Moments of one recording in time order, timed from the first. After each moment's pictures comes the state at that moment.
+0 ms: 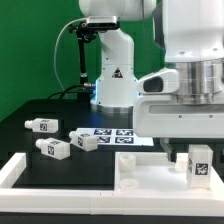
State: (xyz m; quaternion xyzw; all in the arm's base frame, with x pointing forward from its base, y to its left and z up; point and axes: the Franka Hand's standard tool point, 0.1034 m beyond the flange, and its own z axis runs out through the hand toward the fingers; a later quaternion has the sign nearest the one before) arm 0.637 0.109 0.070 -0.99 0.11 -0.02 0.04
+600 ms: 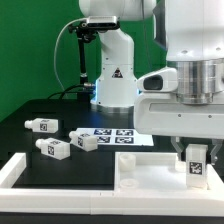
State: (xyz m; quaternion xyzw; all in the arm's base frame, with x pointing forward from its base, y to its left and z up) arm 0.637 0.108 0.069 -0.97 0.24 -0.01 0.04
